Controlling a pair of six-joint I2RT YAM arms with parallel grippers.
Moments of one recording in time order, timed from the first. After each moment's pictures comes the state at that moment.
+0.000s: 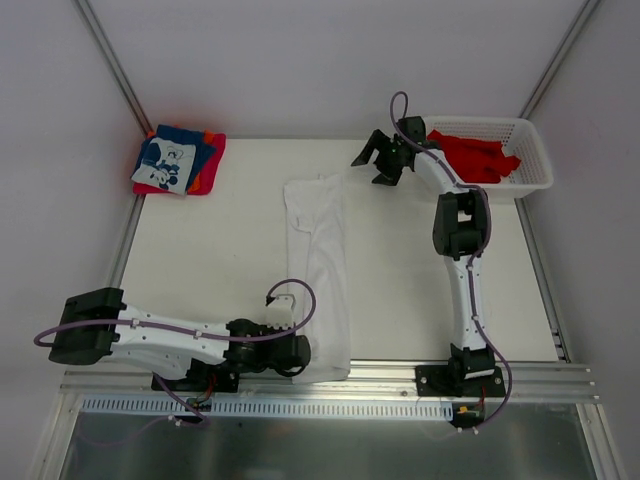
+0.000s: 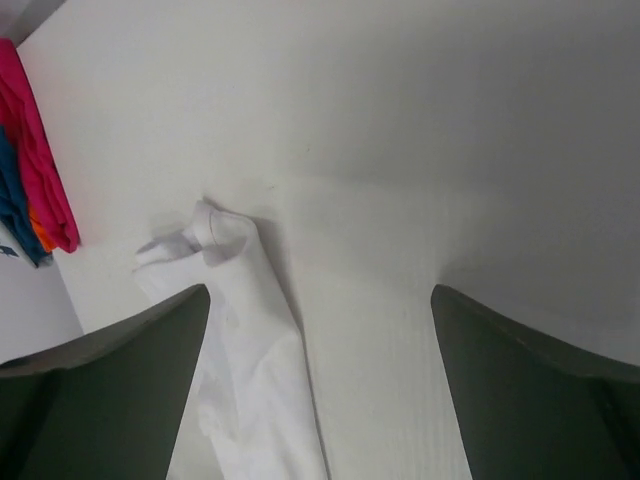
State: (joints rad) left arm -1.53 1.16 0.51 -0.56 -0.44 -1.40; right arm 0.19 2.55 2.24 -0.55 -0.43 0.67
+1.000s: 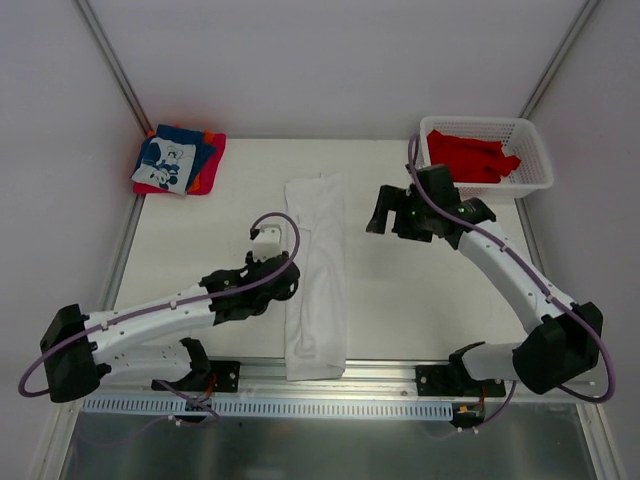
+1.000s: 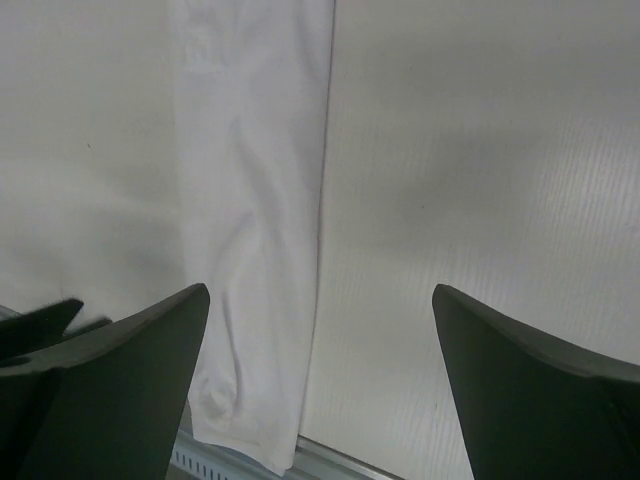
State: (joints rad) left arm -1.15 1.04 0.74 -0.62 -0.67 -0.87; right arm 0.41 1.36 1.25 -0.73 -0.13 0.49
